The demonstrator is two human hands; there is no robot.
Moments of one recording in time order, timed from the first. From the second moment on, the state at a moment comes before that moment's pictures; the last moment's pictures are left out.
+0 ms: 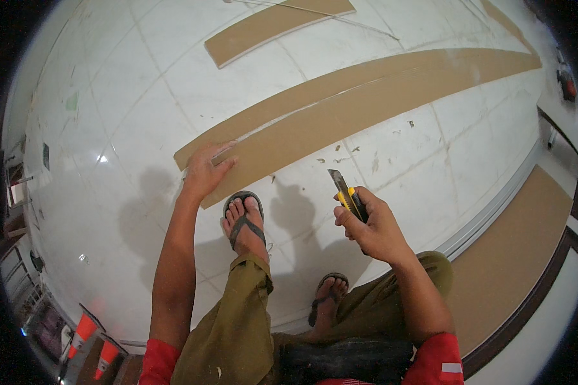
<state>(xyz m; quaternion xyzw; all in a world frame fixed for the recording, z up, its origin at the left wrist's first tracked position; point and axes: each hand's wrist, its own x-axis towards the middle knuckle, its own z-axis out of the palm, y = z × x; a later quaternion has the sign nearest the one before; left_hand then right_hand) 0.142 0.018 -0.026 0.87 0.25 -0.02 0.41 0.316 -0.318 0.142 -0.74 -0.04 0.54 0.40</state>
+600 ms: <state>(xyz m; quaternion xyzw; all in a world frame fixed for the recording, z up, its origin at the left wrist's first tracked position) 0.156 -0.006 -0.021 0.96 0.17 -0.06 0.20 0.313 -0.317 0.234 -0.71 0.02 0.42 0.56</state>
